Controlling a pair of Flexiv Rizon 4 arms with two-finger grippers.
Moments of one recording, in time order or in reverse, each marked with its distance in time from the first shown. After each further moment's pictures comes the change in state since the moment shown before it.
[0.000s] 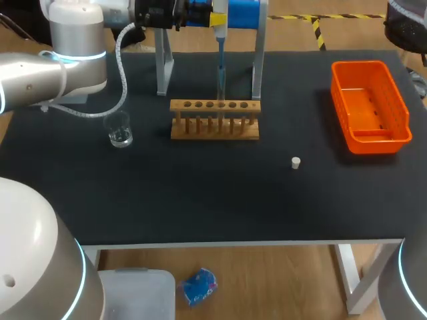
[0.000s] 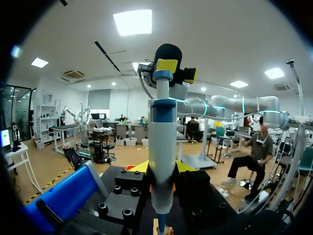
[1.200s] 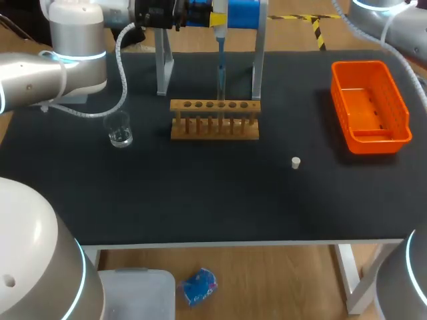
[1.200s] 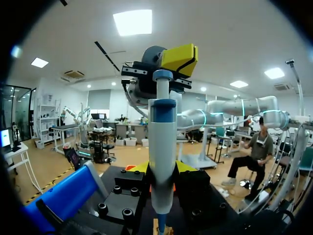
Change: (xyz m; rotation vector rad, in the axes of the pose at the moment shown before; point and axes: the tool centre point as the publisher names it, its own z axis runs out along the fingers) left arm 0.000 0.000 0.000 0.000 0.000 0.000; right arm -0.019 0.014 0.046 -0.312 0.085 0.024
